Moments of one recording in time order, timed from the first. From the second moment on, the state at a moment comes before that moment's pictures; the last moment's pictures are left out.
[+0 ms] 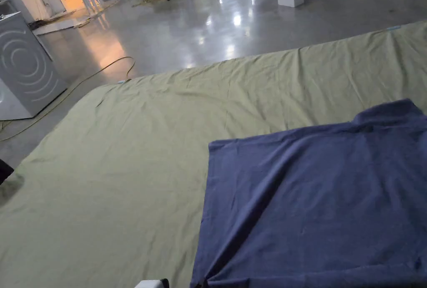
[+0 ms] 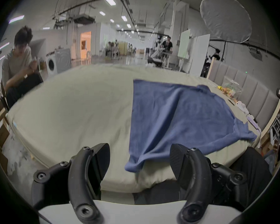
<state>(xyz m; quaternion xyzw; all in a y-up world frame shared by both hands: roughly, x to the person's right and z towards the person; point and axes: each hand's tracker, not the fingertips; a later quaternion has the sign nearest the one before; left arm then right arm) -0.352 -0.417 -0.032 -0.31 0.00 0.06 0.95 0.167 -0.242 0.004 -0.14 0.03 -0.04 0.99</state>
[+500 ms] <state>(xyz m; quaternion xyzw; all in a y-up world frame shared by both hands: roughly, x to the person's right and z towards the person) -0.354 -0.462 -0.055 -0.35 0.00 0.01 0.94 0.169 -0.254 0.008 -0.18 0.01 -0.04 0.98</state>
